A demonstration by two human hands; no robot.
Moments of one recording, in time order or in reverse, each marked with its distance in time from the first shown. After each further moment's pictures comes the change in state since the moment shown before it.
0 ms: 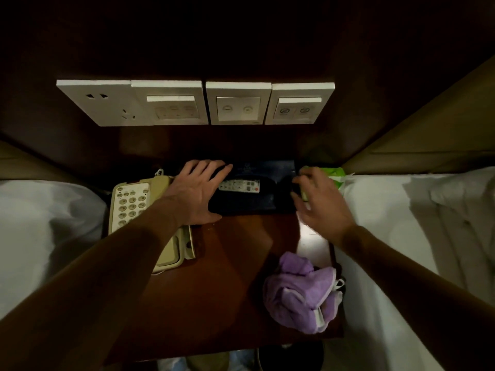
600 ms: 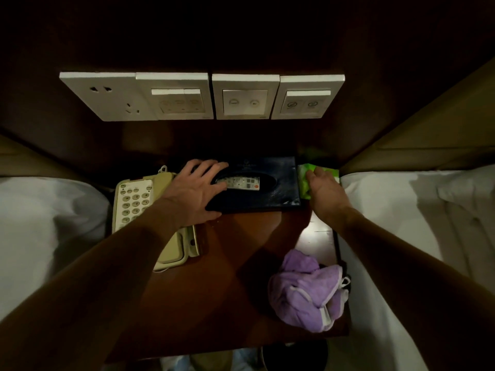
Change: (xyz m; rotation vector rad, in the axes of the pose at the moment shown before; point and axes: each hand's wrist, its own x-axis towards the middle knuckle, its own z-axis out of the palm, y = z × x) left_hand -0.011 -0.006 0.002 0.096 -0.034 0.067; right_hand 0.026 0.020 0.031 -0.137 -0.318 0.229
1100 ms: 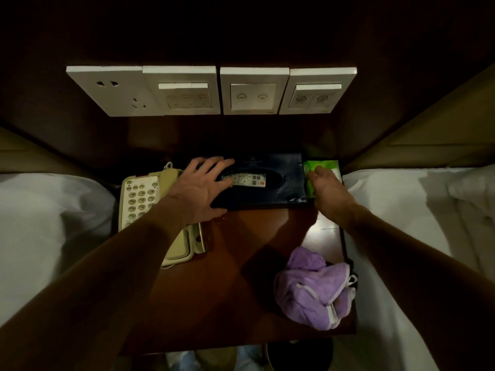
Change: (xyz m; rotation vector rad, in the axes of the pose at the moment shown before) left_hand -0.001 -0.001 0.007 -0.072 0.025 -0.008; right_hand 0.005 0.000 0.008 0.103 -0.062 -0.061
